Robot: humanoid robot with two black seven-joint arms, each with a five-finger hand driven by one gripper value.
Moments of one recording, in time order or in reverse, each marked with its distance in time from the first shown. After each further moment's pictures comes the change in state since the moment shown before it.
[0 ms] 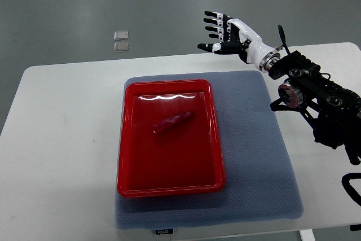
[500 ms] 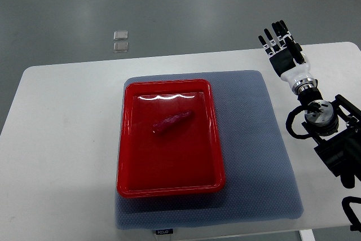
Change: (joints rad) left arm 0.000 0.000 0.000 0.001 0.000 0.000 0.002; right arm -0.143 0.024 0.168 -0.132 0.694 0.160 0.055
